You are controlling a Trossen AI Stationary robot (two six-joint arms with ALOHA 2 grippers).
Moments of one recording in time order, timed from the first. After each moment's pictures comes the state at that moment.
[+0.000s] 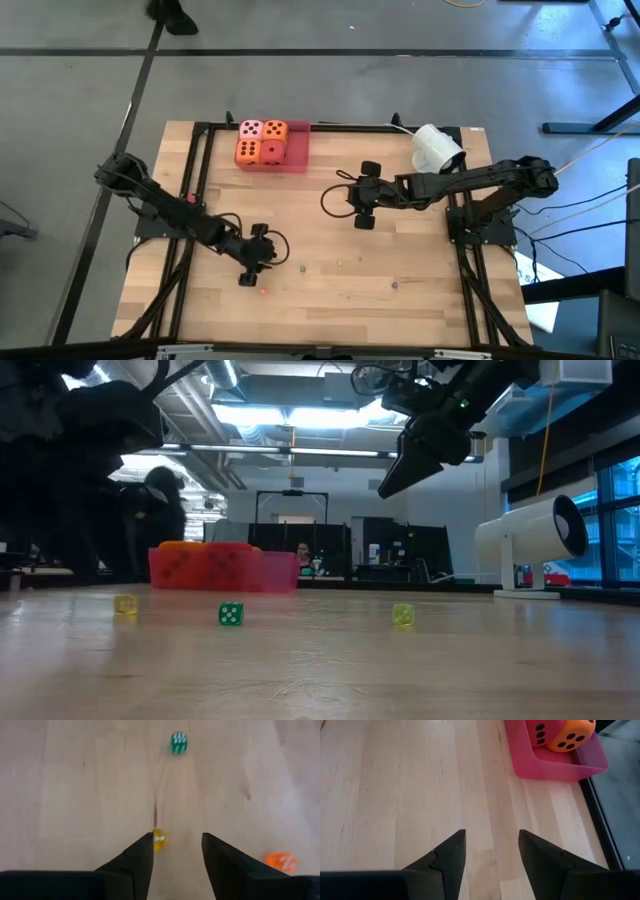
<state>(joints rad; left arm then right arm) -0.46 1.35 0.57 -0.08 -0.14 -0.34 0.06 1.47 0.97 -0.35 0.35 -0.09</state>
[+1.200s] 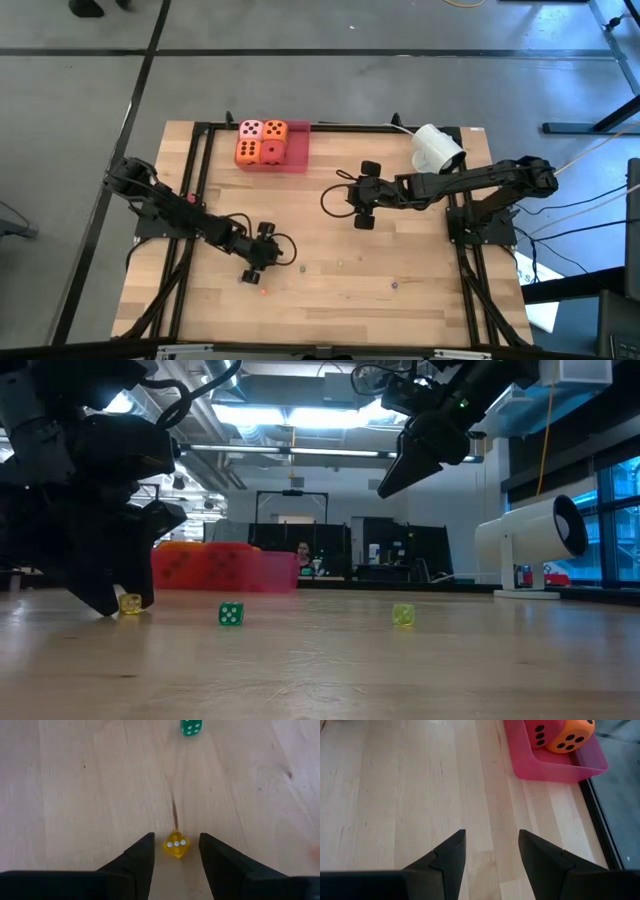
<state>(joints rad) -0.42 1.46 0.57 -0.02 -0.14 -0.15 0.06 1.47 0.97 -0.34 0.35 -0.09</state>
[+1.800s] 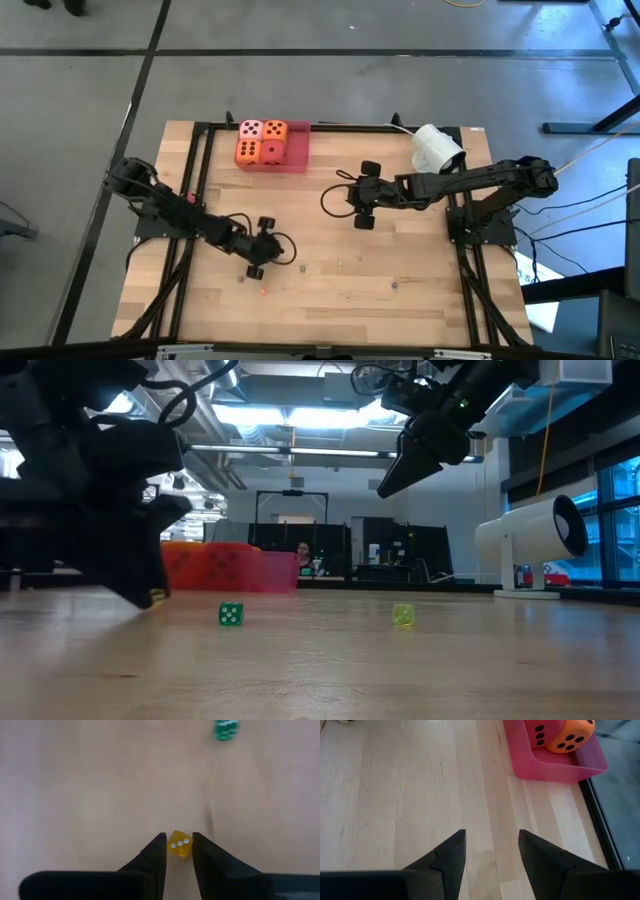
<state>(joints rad) -0.42 1.46 0.57 -0.01 -0.27 -0.13 0.06 1.47 0.97 -0.34 0.35 -0.09</state>
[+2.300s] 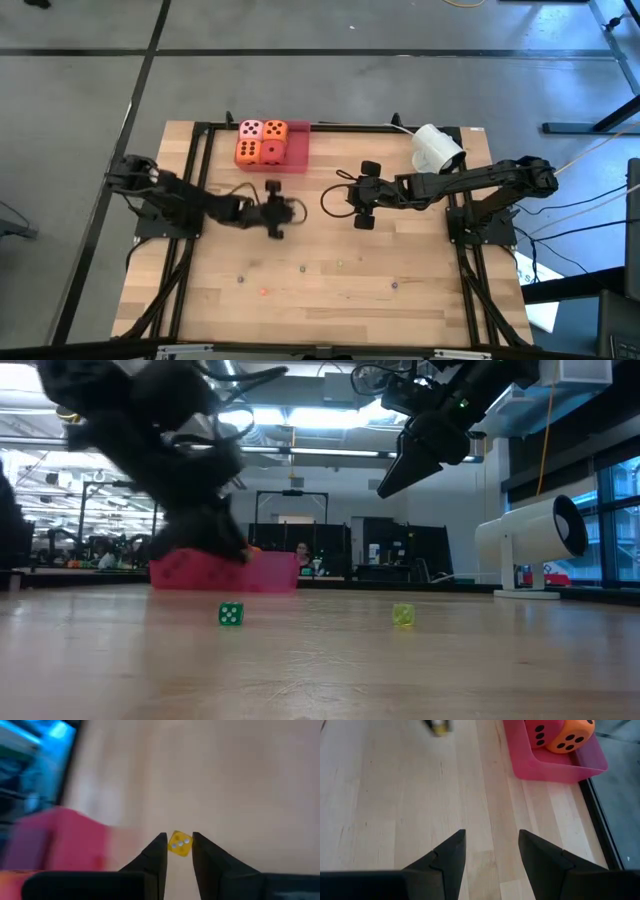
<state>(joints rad) -0.12 1.46 0.57 0.15 -0.56 0.25 0.06 1.47 0.97 -0.34 0.35 -0.09</state>
